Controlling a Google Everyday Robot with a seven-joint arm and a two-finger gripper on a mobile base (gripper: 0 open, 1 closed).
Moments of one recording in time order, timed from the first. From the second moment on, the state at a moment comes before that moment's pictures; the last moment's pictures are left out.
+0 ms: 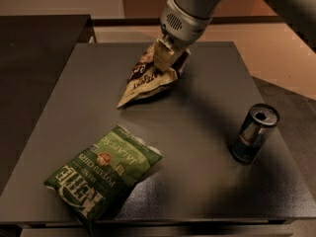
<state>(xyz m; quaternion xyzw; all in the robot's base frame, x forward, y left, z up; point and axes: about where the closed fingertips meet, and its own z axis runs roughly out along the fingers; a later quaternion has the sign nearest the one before) 0.561 -0.021 0.939 -0.41 0.89 0.12 0.16</state>
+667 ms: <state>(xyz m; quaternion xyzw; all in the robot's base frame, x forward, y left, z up) 0.481 0.009 0.963 -0.51 0.83 0.17 0.15</state>
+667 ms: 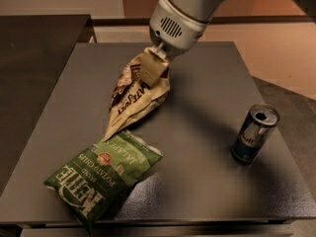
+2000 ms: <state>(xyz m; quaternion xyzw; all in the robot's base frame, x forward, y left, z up) 0.449 0.021 0.971 -0.55 0.80 0.17 0.16</state>
